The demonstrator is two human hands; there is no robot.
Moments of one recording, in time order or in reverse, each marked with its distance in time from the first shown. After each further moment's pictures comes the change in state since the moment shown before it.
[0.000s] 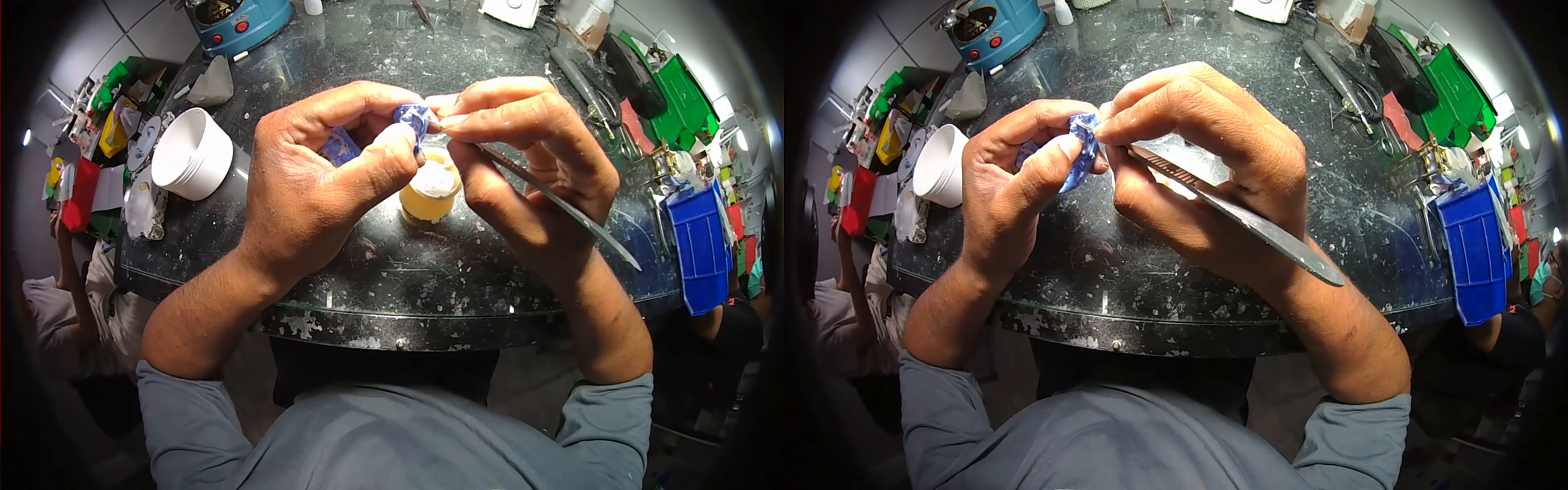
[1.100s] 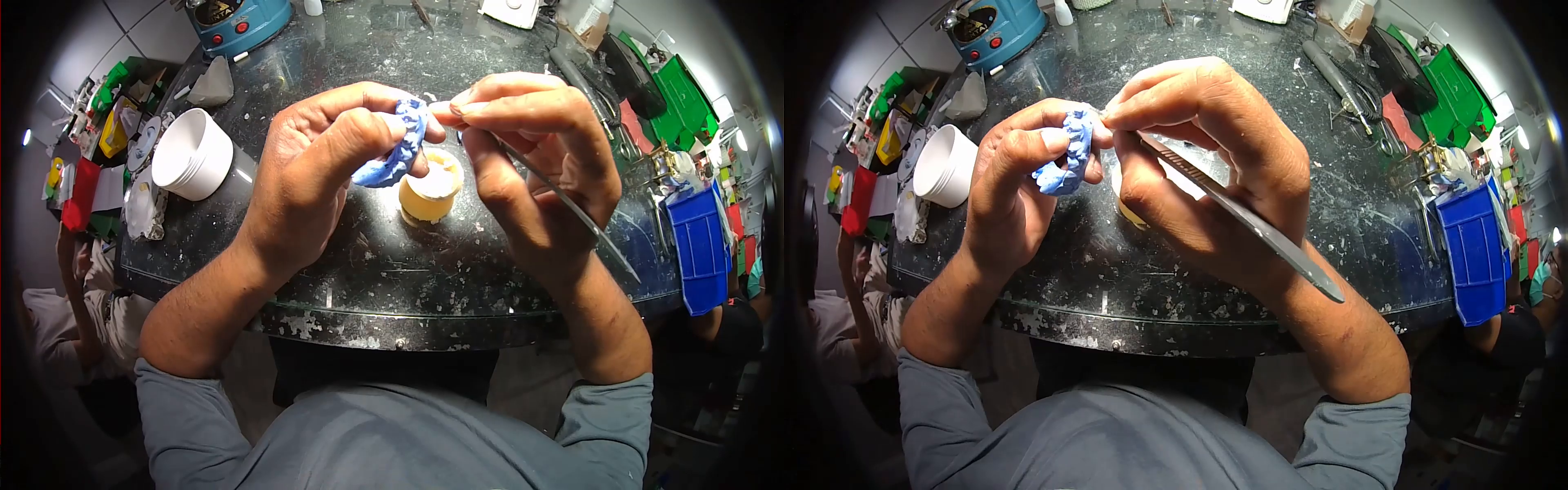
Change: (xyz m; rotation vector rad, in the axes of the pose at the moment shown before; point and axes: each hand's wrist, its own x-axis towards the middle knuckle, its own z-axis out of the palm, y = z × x) left_hand 0.006 -0.012 -0.005 -0.459 -0.077 -0.087; right_hand -0.001 -0.001 0.007 0.108 0.126 0.030
